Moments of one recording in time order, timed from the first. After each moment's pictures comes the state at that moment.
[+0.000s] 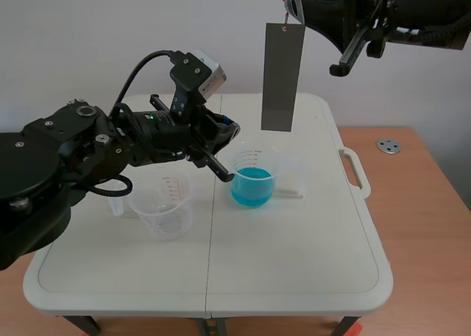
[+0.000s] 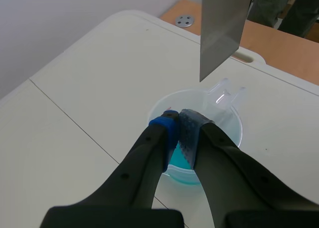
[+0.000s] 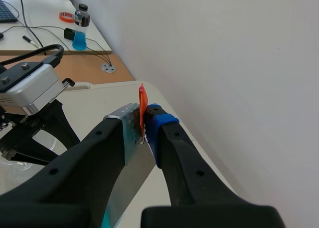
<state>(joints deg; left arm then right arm) -15.8 -13.2 25.7 73.2 -5.2 -28.0 5.4 19.8 36.2 -17.4 92.2 20.5 42.3 3.8</state>
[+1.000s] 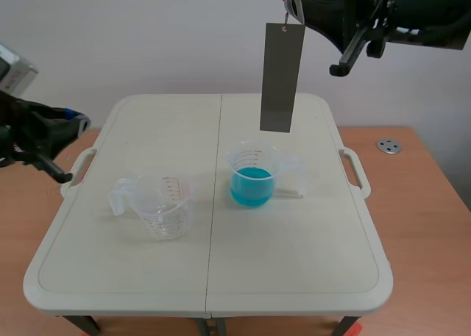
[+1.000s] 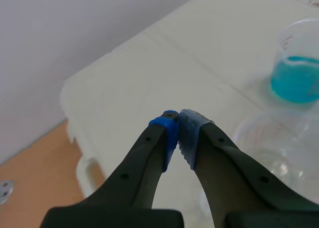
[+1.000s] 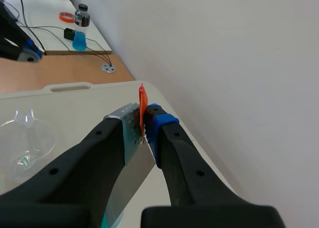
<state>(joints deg) 2.9 -44.5 11.4 84.7 -20.9 -22.5 -5.4 19.8 36.2 -17.4 92.2 20.5 42.3 3.8</state>
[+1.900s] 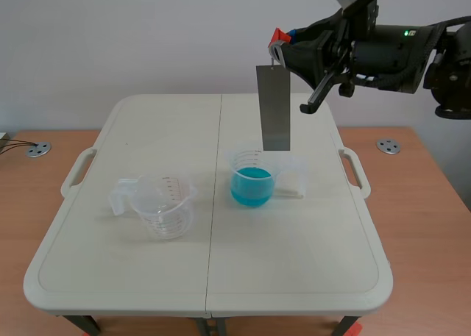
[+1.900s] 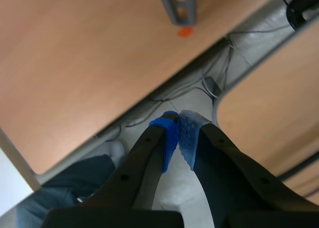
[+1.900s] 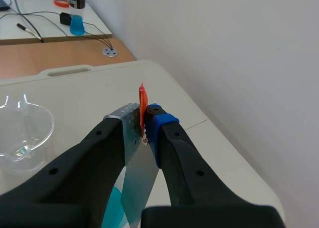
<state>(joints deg) 57.7 -56.3 -5.5 84.7 -18.5 -16.3 -5.7 20.3 28.9 -20.4 81.5 12.0 41.5 8.3</state>
